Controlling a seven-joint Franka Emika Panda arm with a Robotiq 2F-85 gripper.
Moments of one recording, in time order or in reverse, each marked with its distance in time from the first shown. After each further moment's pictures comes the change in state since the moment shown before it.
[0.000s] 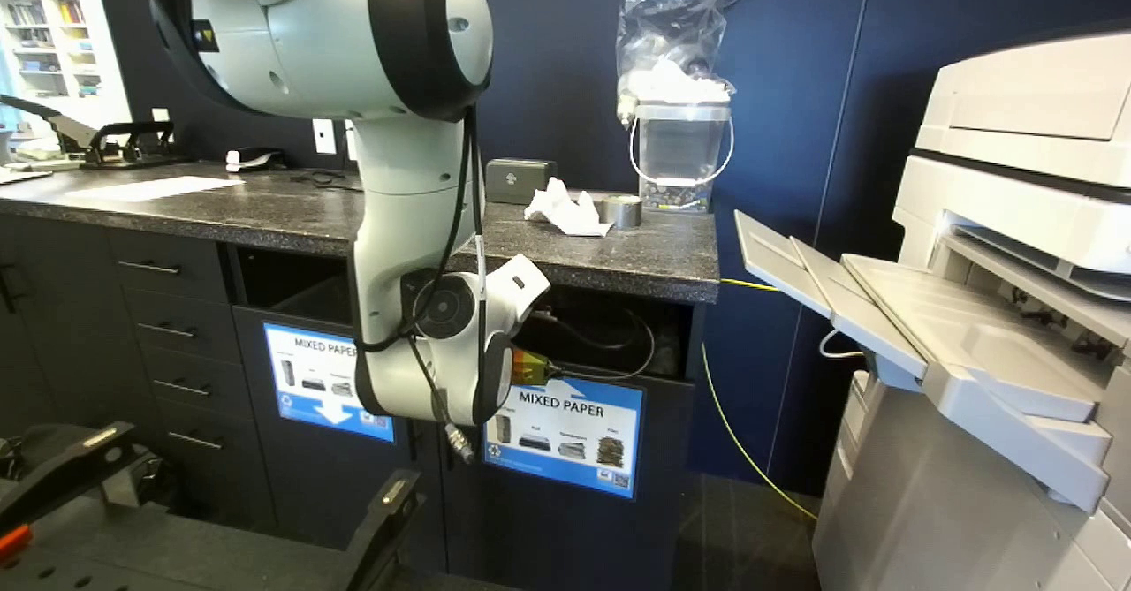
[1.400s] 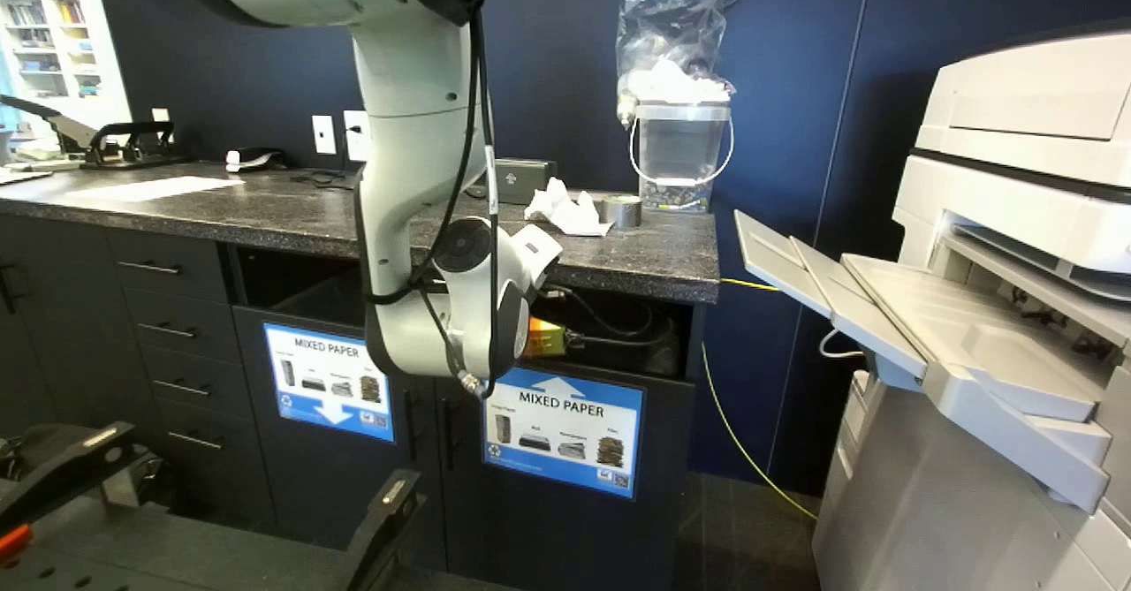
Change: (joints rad) arm 0.008 -0.204 -0.049 -0.215 -0.022 -0.166 -0.053
